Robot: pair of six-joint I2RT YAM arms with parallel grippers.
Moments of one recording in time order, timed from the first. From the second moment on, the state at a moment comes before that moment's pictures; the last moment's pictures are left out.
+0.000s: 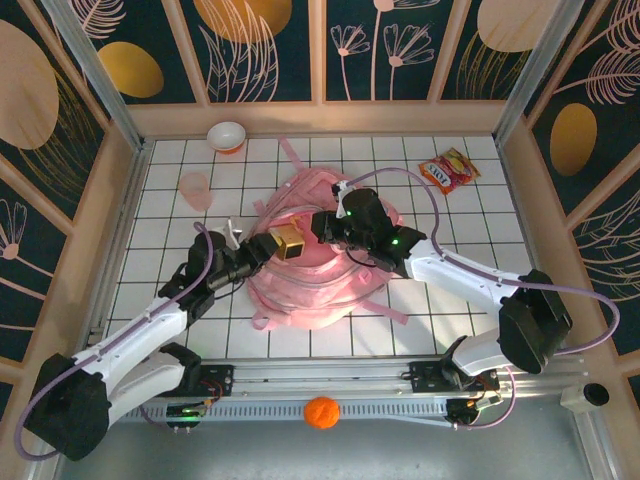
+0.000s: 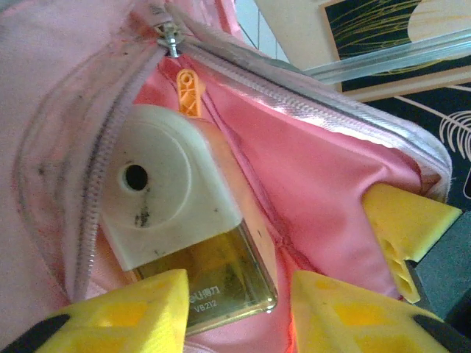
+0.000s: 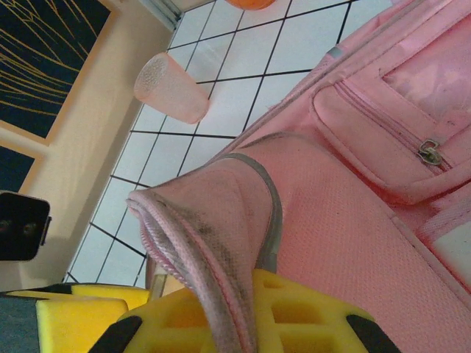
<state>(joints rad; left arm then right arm) -0.50 0.98 0.45 0.14 0.31 -1.16 0.81 1.41 0.99 -0.05 -0.07 0.67</state>
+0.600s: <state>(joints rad) -0.61 1.29 0.68 0.10 0.34 -0.99 0.80 1.46 1.05 -0.11 -0.15 0.59</state>
